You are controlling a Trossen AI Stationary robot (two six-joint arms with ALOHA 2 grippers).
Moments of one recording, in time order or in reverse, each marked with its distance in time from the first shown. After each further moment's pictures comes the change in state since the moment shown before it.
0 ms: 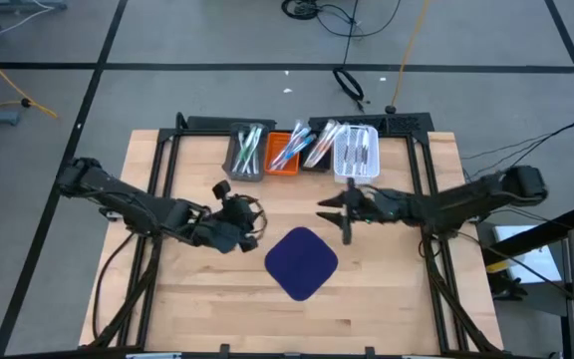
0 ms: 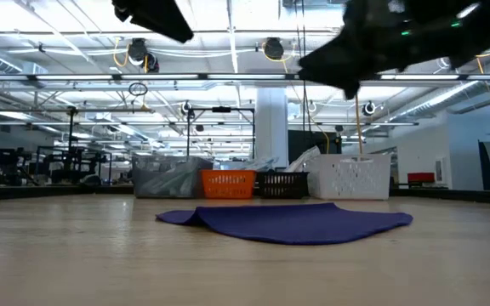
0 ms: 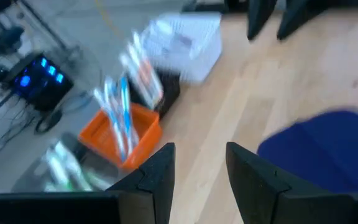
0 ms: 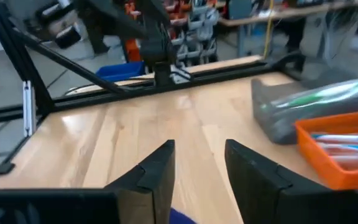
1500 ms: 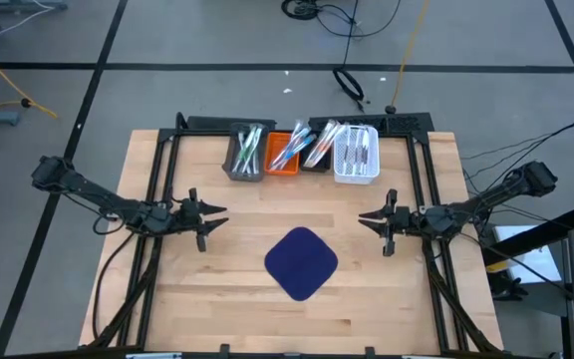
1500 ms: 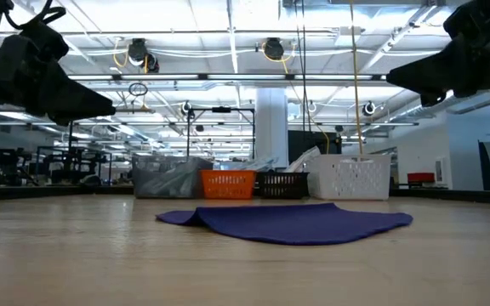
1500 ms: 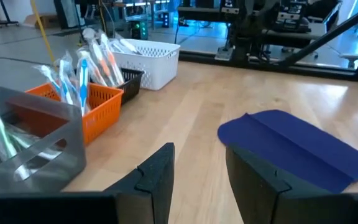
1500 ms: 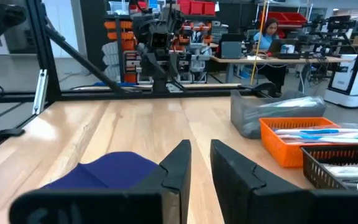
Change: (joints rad) left arm -0.019 -0.797 -1.115 0.963 0.218 0.177; right arm 0.358 -0.708 -0.465 -0.109 0.401 -0.177
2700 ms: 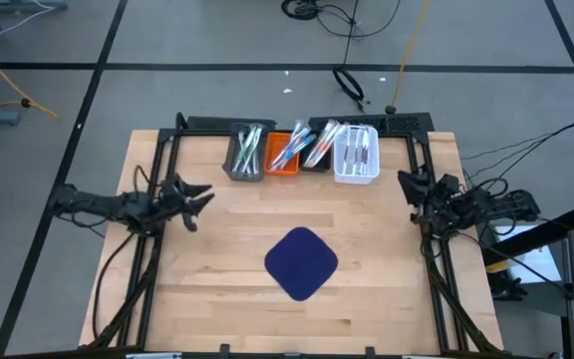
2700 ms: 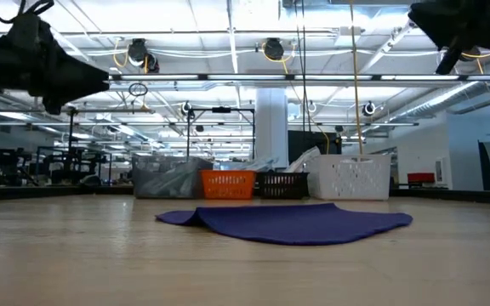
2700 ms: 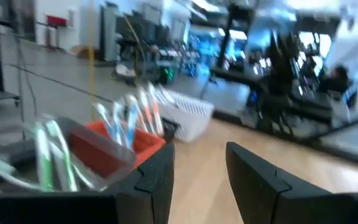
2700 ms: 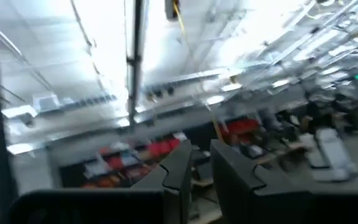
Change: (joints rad) left arm 0.152 -0.544 0.002 -0.320 -0.002 0.001; right arm -0.183 -0.545 -0.001 0.107 0.002 0.000
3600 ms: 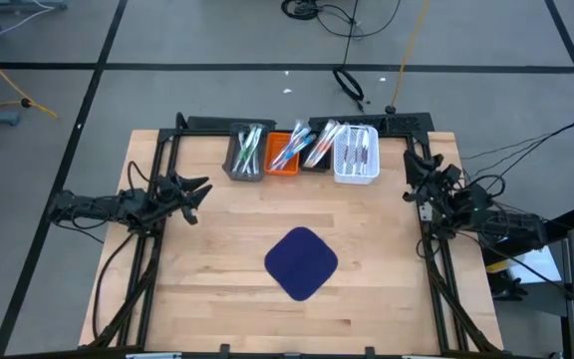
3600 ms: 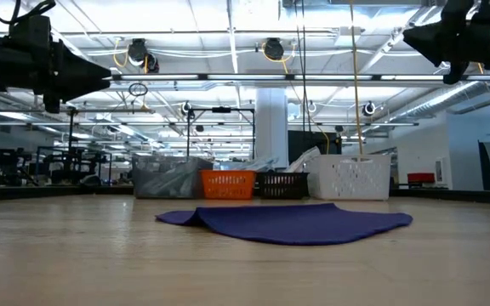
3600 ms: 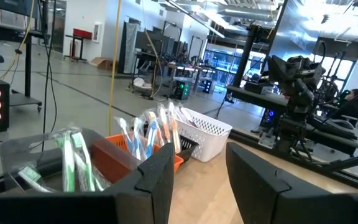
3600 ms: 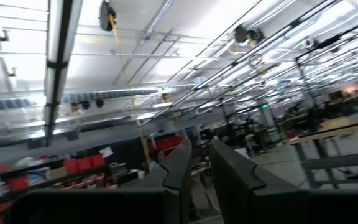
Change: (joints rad) left arm 0.098 -0.038 -0.002 0.048 -0.001 0.000; right arm -0.347 0.000 0.000 -0.025 0.000 0.000
